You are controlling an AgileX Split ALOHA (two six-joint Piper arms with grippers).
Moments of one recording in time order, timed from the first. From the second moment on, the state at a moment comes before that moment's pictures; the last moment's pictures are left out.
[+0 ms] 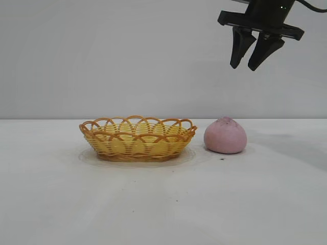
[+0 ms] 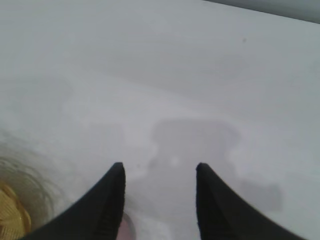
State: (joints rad) left arm -0.03 0.31 -0.48 0.04 1.10 -0.04; right arm 0.23 2.04 -1.68 0.28 0.79 -0.25
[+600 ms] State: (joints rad) left arm -0.03 -0.02 -0.48 0.03 1.12 -0.01; right arm 0.25 2.06 -1.69 0.29 0.95 -0.27
